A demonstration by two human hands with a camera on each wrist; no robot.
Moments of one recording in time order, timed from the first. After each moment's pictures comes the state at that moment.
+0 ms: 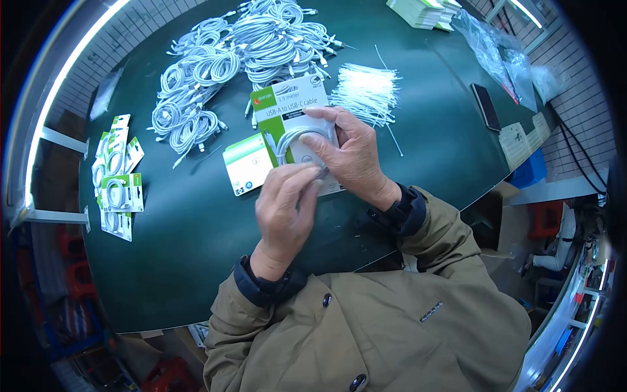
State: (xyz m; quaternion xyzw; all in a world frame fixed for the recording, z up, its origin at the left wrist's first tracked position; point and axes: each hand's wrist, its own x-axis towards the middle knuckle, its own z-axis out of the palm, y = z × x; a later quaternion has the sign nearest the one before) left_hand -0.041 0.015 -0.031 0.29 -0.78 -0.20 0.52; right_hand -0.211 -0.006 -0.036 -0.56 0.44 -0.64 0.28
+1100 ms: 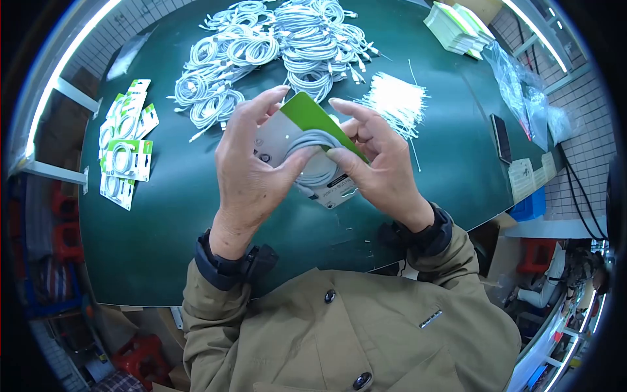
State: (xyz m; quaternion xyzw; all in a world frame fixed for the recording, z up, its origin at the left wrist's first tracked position) left_hand 0.001 -0.032 0.032 0.35 -0.74 -0.22 0.53; right_hand -0.204 0.016 0.019 -0.62 0.42 -0.54 0.38
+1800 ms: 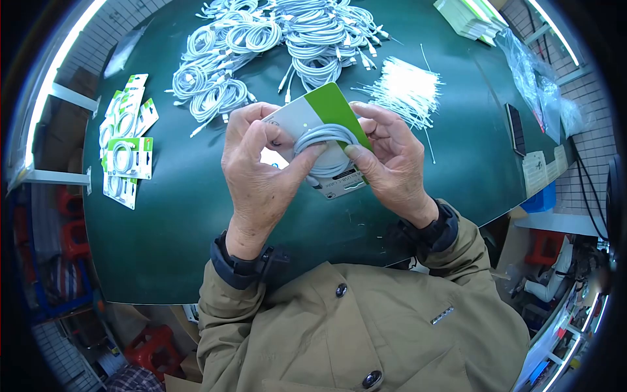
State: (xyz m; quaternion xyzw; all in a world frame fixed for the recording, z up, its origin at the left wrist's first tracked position) left_hand 0.004 -0.038 -0.001 0.37 -0.74 -0.20 0.52; right_hand -0.203 0.011 -0.017 -0.59 0.35 -0.61 0.40
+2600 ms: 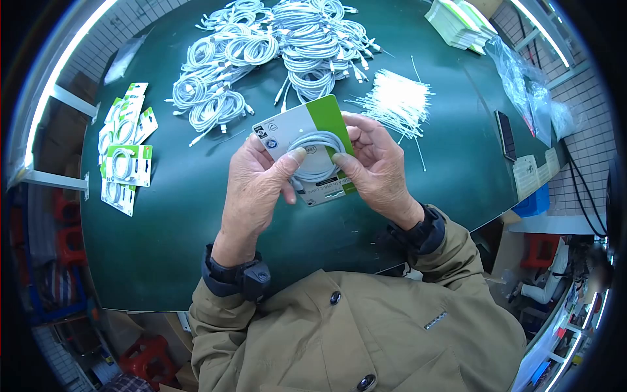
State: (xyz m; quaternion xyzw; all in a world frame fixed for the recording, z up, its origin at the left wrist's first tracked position) left_hand 0.016 -0.034 0.001 0.35 -0.48 -0.69 0.43; right_hand -0.199 0.006 -0.024 -0.57 0.35 -0.60 0.43
